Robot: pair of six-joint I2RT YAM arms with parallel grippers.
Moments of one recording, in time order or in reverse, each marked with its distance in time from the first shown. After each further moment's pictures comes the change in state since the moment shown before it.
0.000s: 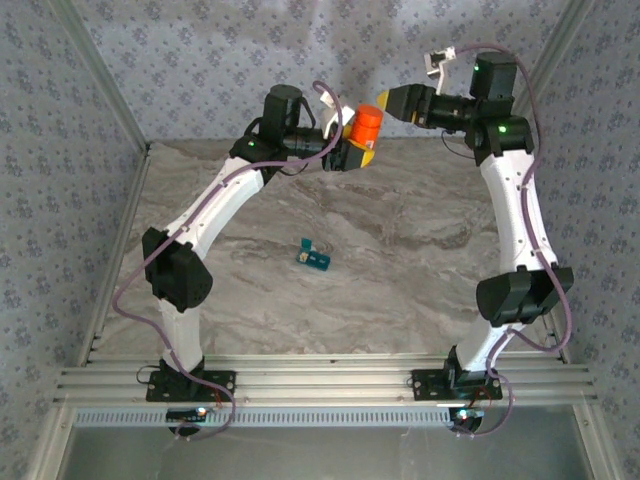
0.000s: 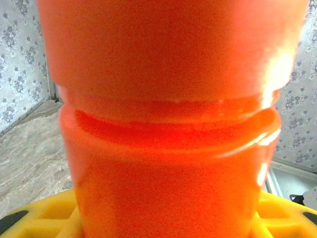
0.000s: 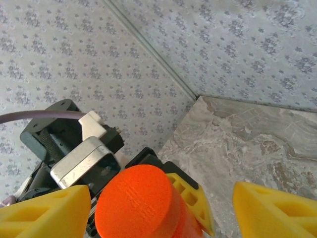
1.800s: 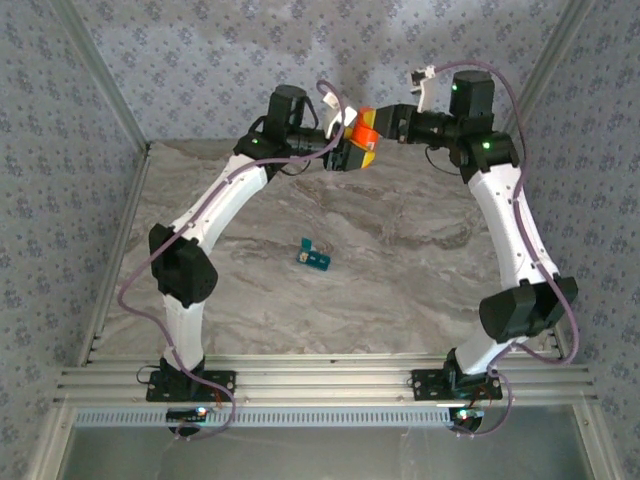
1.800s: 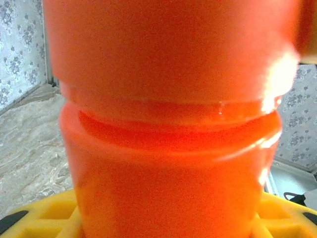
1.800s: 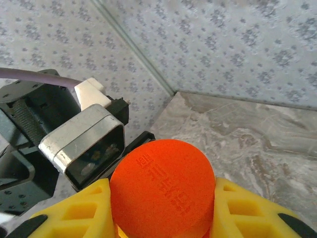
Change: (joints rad) left arm 0.003 0.051 0.056 -0.058 -0.002 -0.015; right arm 0.108 -0.129 -0.233 0.091 0.237 -0.045
